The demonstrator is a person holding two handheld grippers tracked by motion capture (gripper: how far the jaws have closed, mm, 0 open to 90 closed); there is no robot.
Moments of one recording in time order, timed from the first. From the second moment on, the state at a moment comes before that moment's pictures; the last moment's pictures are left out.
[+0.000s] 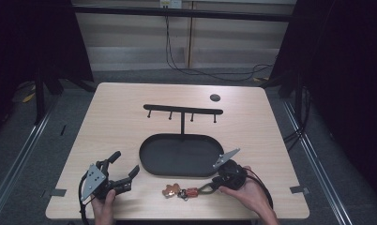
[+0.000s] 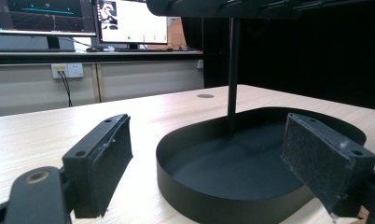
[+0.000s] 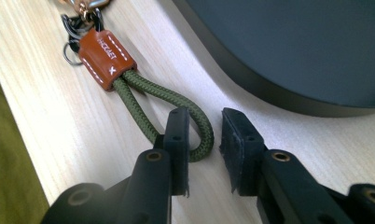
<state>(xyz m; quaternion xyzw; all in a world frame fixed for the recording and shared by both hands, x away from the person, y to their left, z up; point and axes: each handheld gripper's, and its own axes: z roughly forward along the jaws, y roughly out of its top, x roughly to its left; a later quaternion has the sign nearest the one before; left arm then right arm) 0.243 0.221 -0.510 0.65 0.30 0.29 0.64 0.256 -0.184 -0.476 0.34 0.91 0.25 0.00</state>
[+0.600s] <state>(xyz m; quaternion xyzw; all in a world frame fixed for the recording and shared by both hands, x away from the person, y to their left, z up) 0.243 0.221 -0.510 0.64 0.30 0.29 0.64 0.263 -0.177 -0.472 0.34 0.92 0.20 0.00</state>
